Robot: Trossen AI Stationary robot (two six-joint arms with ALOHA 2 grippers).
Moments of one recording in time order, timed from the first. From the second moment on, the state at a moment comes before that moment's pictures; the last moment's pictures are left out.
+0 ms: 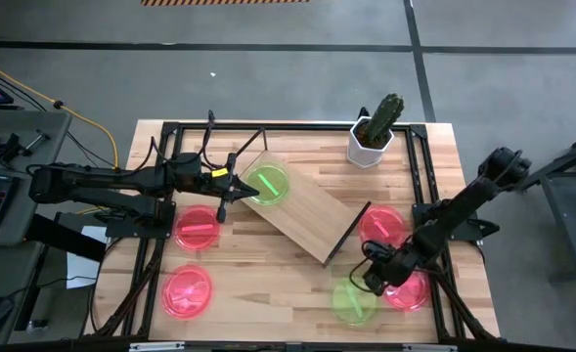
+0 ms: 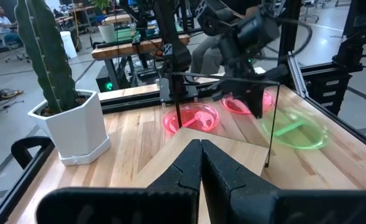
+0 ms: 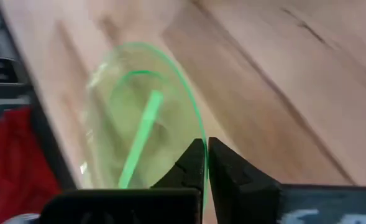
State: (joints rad) left arm 0.12 0.95 0.55 0.24 0.20 0.19; right arm 0.75 1.31 0.52 -0.15 0.17 1.40
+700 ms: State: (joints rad) left arm 0.12 0.95 0.55 0.24 0.20 0.19; right arm 0.74 1.23 0.52 0.29 0.14 1.37
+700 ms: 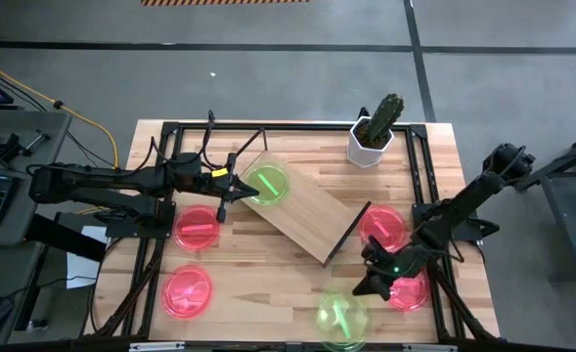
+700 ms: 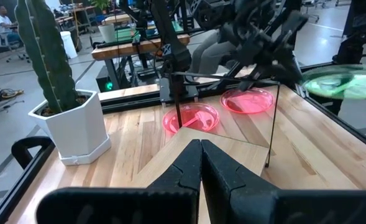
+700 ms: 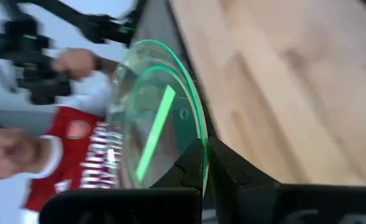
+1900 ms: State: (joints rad) left arm 0.12 0.50 0.55 0.00 0.21 0.18; right arm -0.02 1.24 1.16 -0.37 -0.05 0.44
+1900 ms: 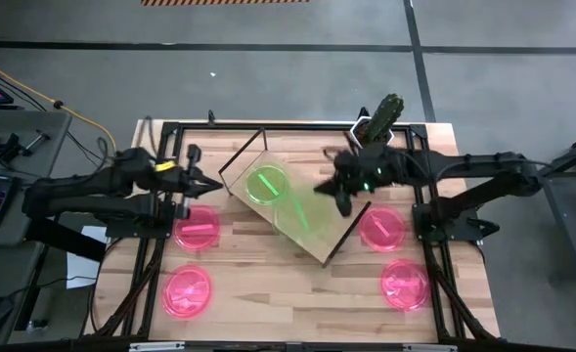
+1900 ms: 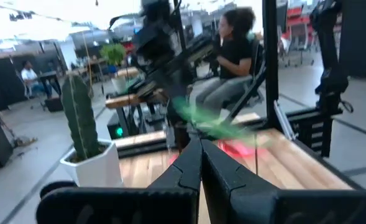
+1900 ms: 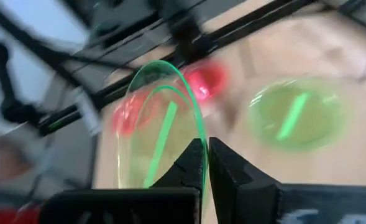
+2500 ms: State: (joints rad) left arm 0.12 0.38 0.47 0.07 0.20 0.13; right arm -0.28 1.62 1.16 -0.08 0.19 0.50
